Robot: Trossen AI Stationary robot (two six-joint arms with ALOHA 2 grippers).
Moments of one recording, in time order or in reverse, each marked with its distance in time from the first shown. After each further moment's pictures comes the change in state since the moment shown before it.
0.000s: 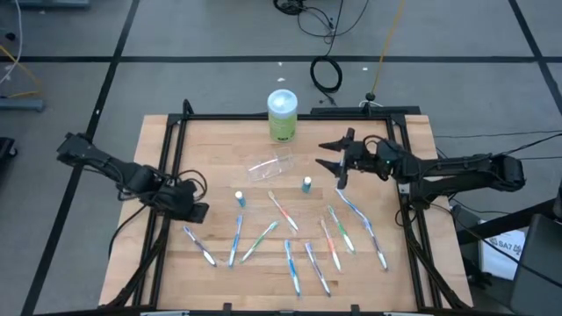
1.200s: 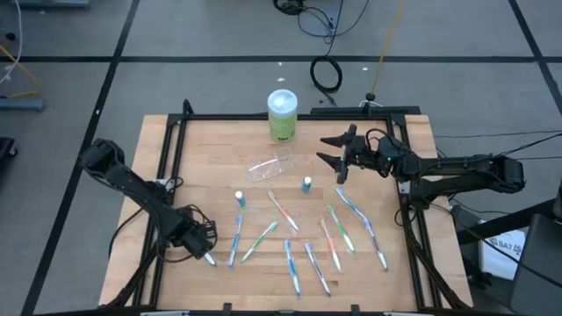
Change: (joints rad) left arm -0.262 0.550 -0.002 0.043 0.025 -0.713; right arm -0.040 0.002 0.000 0.026 -0.001 0.061
